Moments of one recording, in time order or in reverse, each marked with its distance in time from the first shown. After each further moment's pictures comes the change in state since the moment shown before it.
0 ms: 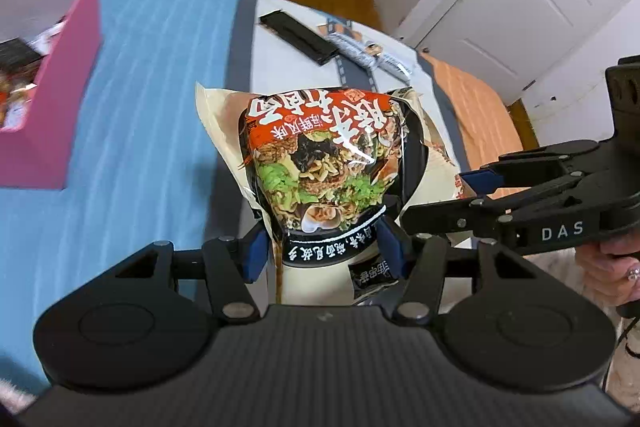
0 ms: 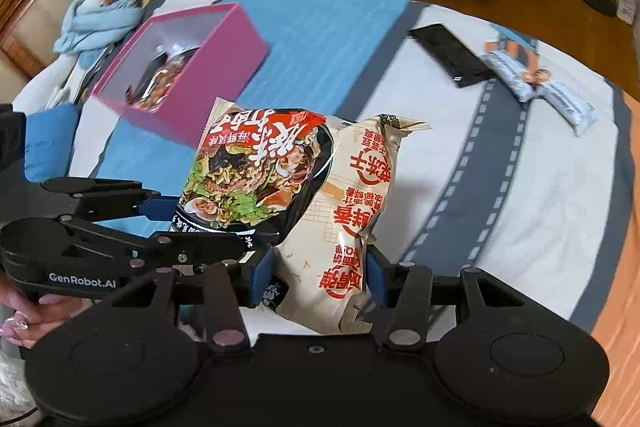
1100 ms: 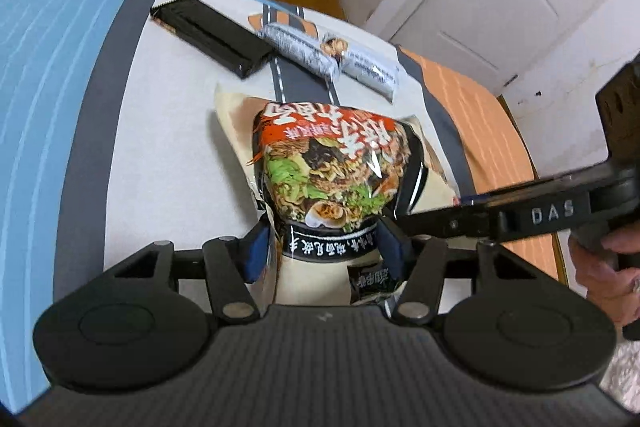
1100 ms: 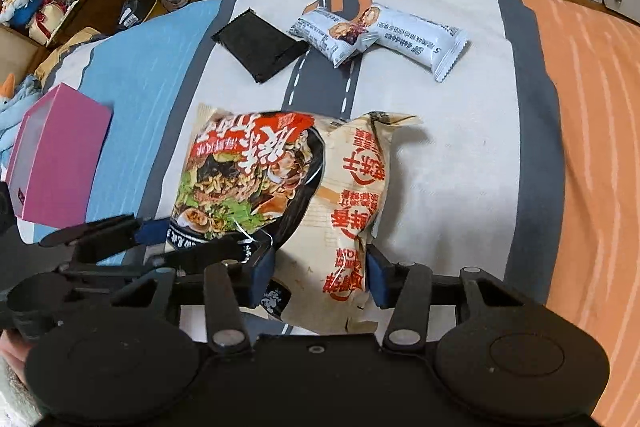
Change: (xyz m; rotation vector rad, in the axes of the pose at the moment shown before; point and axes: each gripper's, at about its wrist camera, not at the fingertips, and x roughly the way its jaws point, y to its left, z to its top) left arm 0.171 -0.038 0.060 0.060 -0.005 -0.104; right arm 0.042 -0.172 0.014 0.323 0.001 -0.074
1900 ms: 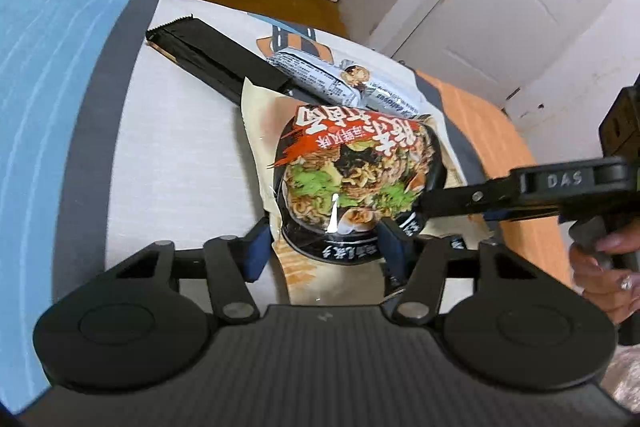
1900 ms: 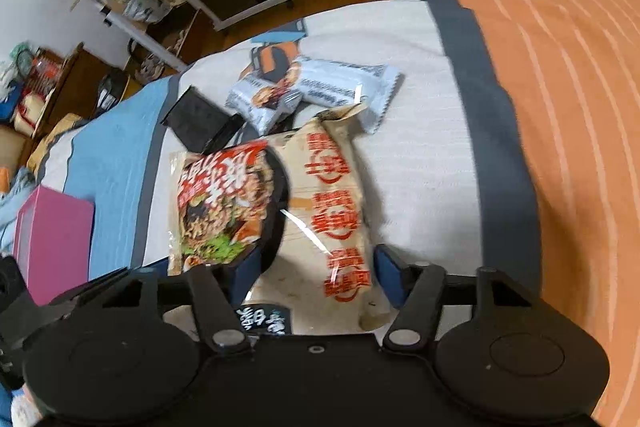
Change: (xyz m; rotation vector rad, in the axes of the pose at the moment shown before) left arm 0.027 0.021 0.024 0.007 -0.052 -0.017; right arm 0.014 -0.047 0.019 0.196 -0.137 0.028
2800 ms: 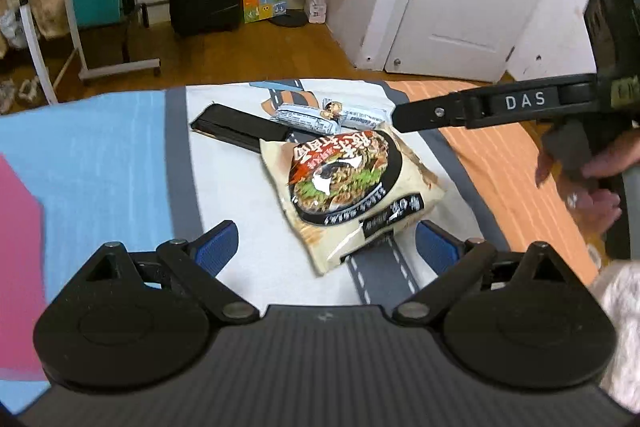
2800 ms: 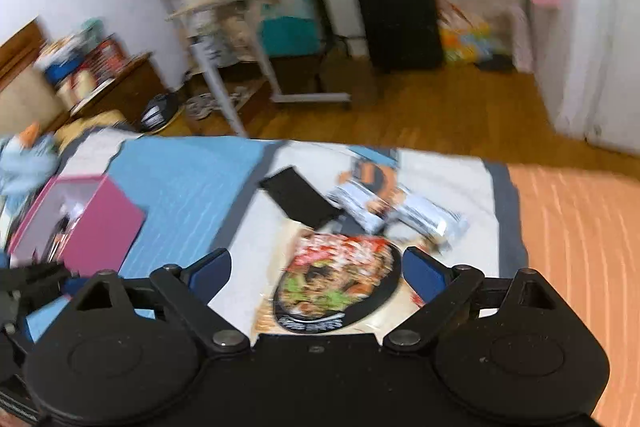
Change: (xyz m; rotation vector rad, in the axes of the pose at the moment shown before) left arm -0.126 -0.055 0.000 0.284 -0.038 0.135; right arm -0.085 0.089 -0.020 -0.278 -0.294 -0.047
